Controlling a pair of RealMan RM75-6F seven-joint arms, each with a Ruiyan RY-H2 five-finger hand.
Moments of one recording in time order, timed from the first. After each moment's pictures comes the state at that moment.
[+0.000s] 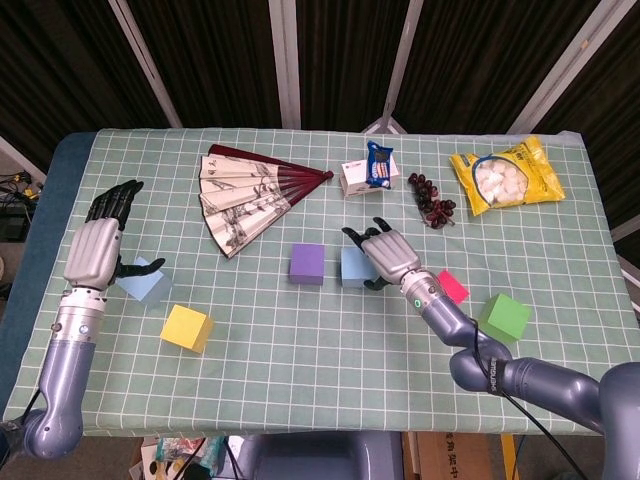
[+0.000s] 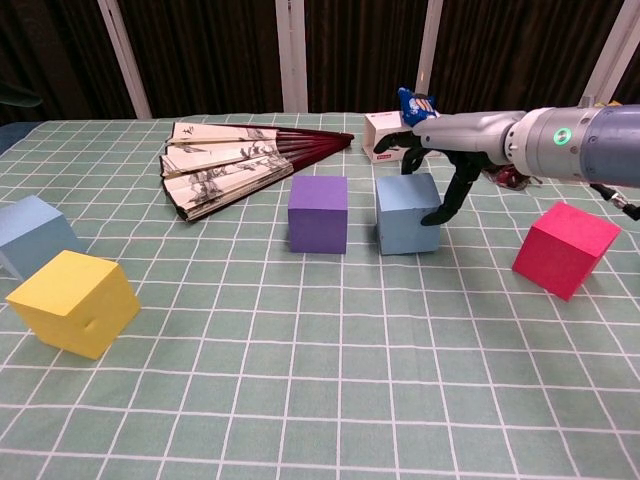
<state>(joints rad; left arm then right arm) -0.55 -1.21 -0.30 -1.87 0.99 1.30 0.25 0.94 -1.48 0.23 -1.34 -1.02 0.66 -0.26</state>
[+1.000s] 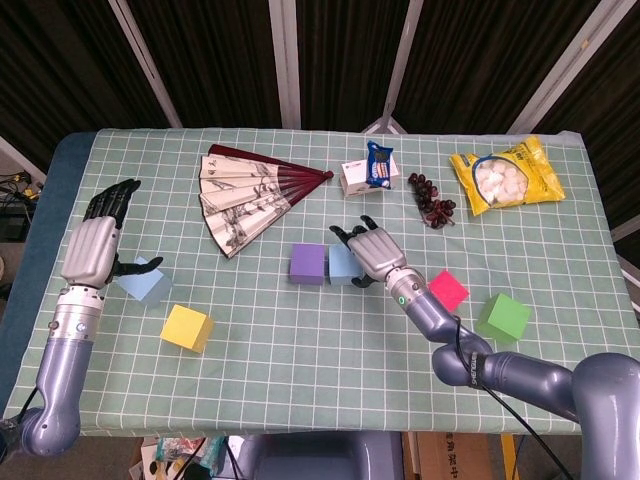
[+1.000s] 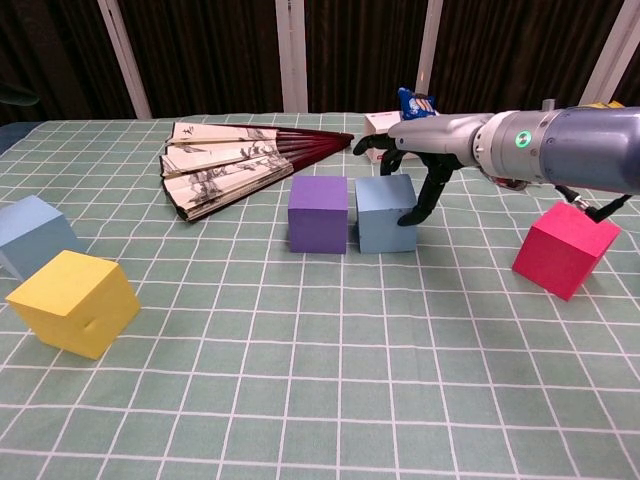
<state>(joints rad) -0.54 -1.20 -0.31 -1.86 0.98 1.28 0.23 1.01 -1.54 0.21 -1.29 -0.94 0.67 -0.30</state>
